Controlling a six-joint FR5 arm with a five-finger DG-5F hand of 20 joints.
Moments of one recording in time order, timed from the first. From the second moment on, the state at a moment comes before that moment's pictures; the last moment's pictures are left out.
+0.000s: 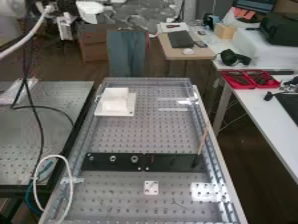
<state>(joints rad) 1.58 -1.54 -1.75 -3.02 -1.52 -0.68</state>
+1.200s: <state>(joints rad) 1.57 -1.63 -2.07 -2.69 -1.27 -0.56</state>
